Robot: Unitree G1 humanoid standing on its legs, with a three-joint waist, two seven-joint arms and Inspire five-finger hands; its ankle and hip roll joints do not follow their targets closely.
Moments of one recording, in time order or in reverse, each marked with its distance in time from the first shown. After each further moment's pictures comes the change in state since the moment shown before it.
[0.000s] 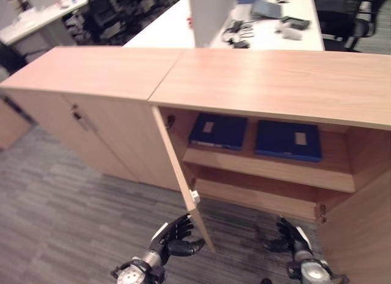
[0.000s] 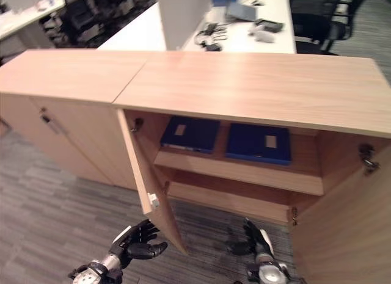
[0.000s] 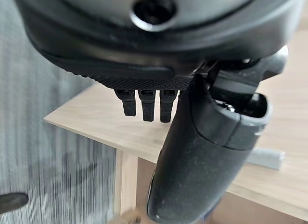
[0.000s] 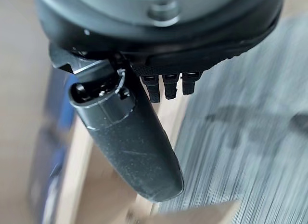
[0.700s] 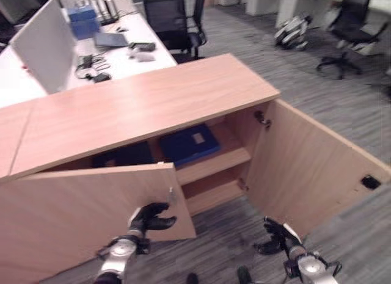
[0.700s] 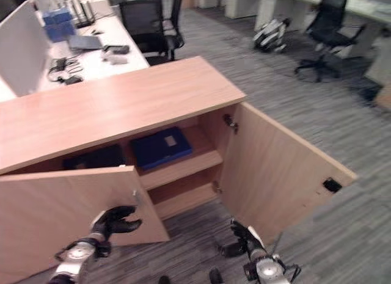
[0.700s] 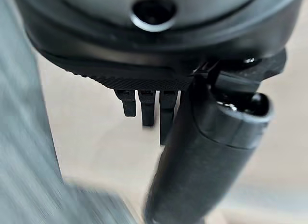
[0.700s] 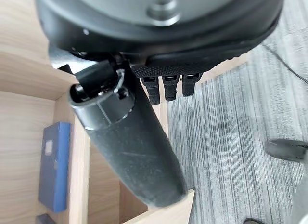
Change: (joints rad) left arm -0.339 0.201 0.144 0.559 0.111 -0.019 0.191; right arm -0.028 0.003 0.159 -0.050 -0.026 -0.005 0.138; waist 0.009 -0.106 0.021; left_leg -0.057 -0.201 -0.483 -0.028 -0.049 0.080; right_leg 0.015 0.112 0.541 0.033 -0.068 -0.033
